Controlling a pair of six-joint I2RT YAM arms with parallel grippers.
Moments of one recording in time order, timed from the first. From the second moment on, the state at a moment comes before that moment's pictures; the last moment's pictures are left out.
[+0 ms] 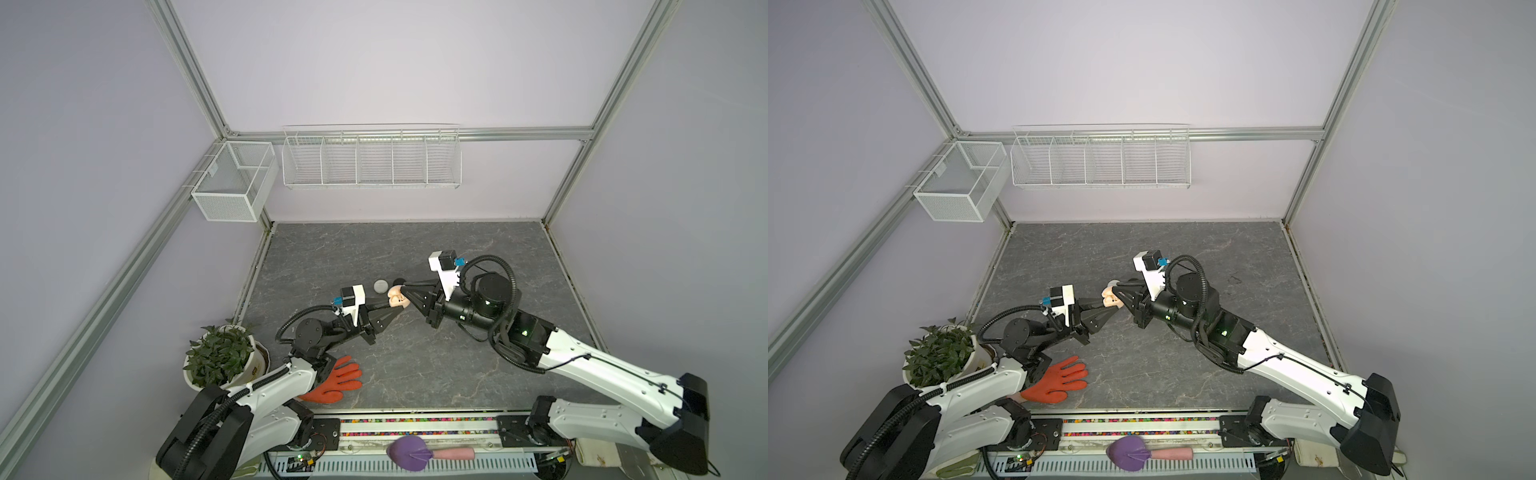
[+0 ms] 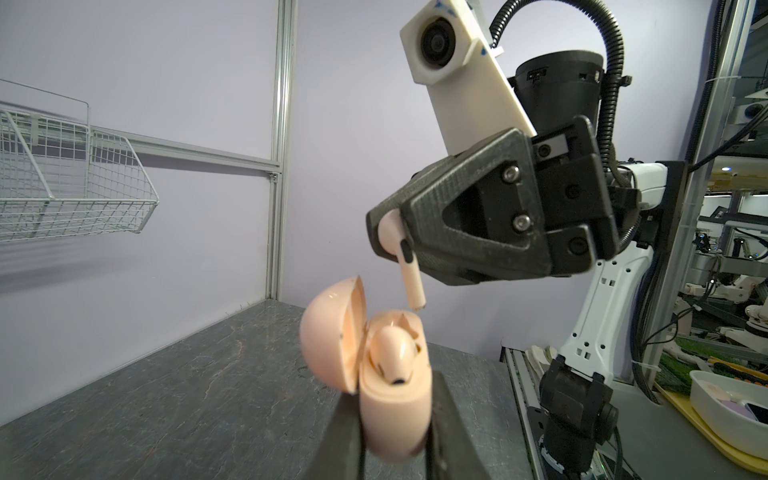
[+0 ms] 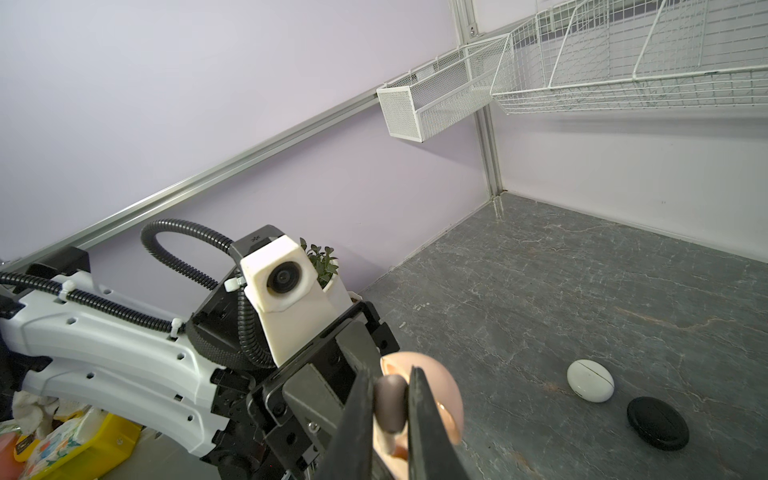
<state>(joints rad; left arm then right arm) -0.59 1.12 0.30 1.24 0.71 -0.37 0.96 1.13 0.95 0.12 -0.19 0.36</state>
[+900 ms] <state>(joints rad) -0.59 1.11 0.30 1.24 0.70 -0.37 0.96 1.14 0.92 0.16 -0.19 0.37</state>
